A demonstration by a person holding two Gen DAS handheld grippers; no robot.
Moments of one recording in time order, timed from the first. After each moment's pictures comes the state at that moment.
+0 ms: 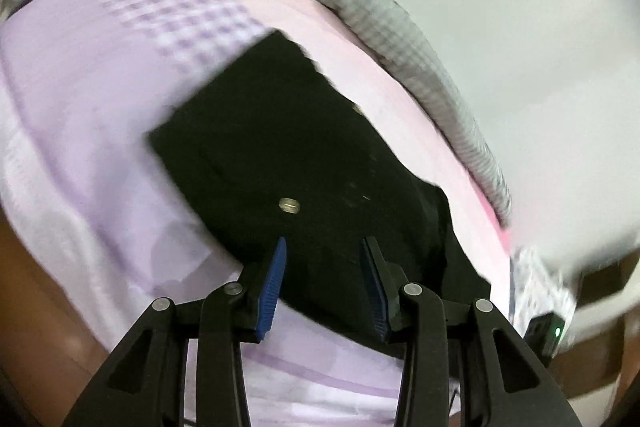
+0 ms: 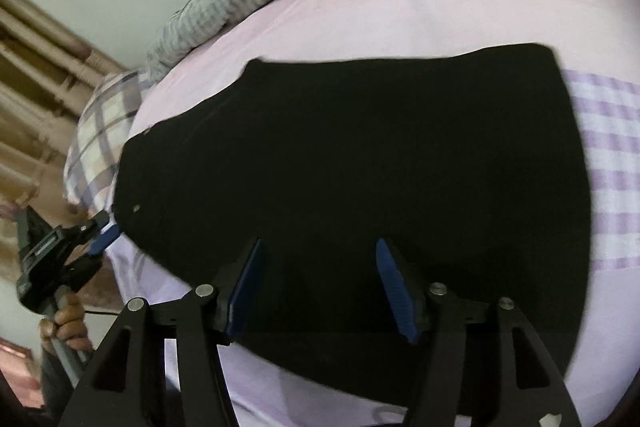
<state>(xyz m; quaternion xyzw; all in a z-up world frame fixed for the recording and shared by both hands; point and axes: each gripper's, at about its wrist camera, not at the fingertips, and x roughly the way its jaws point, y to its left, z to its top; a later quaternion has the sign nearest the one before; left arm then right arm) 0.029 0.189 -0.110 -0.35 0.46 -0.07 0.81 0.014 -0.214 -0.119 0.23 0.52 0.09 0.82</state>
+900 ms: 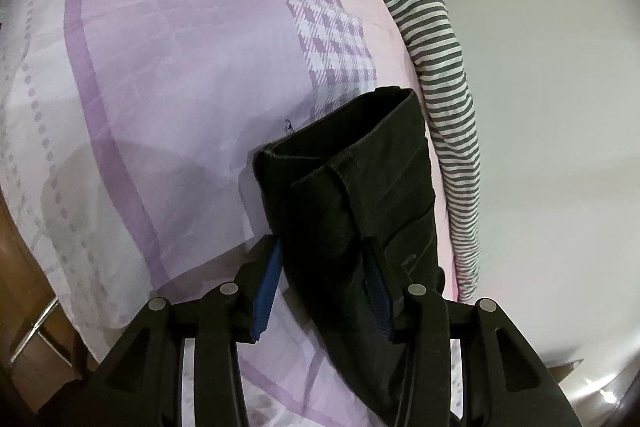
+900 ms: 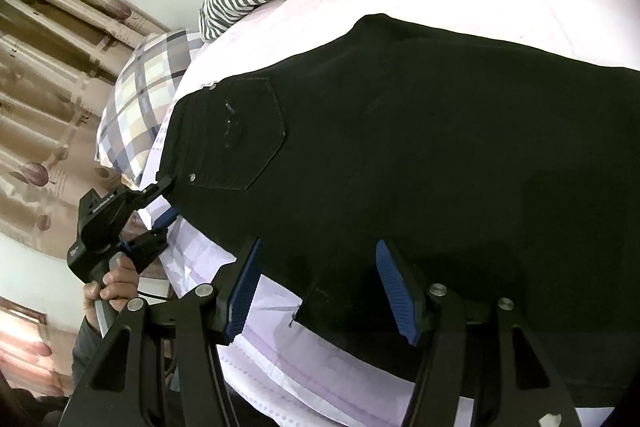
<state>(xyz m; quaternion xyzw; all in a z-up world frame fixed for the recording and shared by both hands) 0.037 0.266 -0.180 -0.52 0.41 -0.03 0.75 0.031 -0.145 -0.114 0.20 0.54 0.15 0.81</state>
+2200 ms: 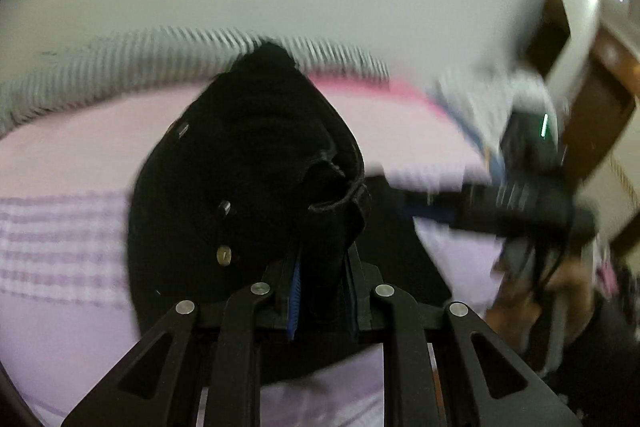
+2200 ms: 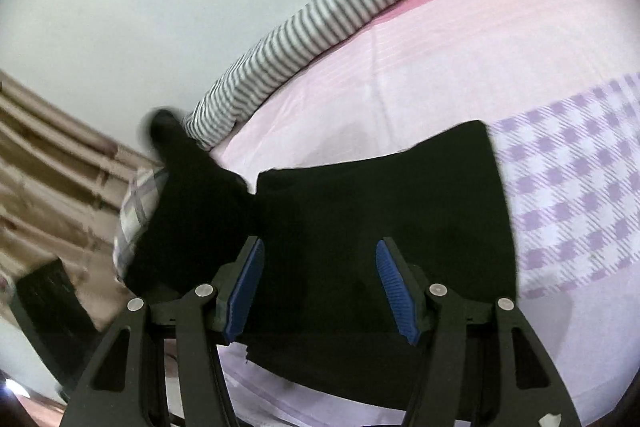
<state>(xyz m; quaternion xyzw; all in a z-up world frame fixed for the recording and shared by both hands) 0.015 -0.081 -0.063 0.02 0.43 -0.36 0.83 -0.017 -0.309 -0.069 0.36 0.40 0.05 0.84</state>
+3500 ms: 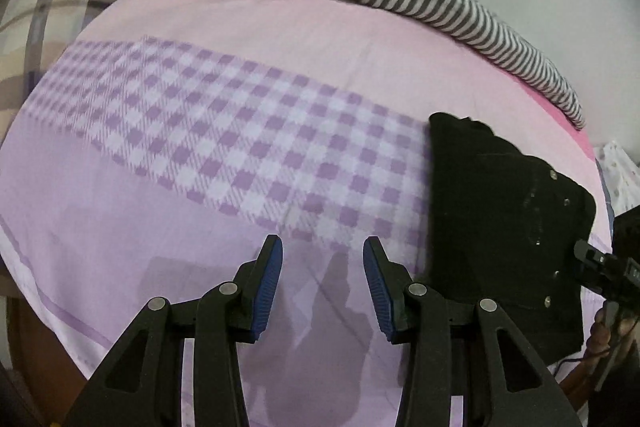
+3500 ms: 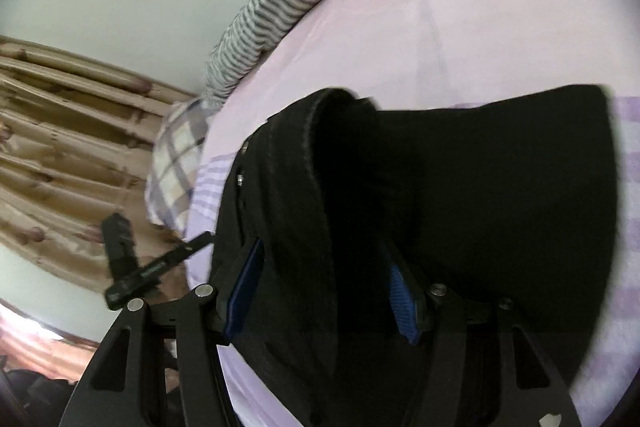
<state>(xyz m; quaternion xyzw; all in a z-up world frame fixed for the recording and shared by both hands) 0.079 0.092 -0.134 -0.10 0.52 -0.06 0.84 0.051 -0.290 -0.137 0.34 0.48 0.21 0.78</state>
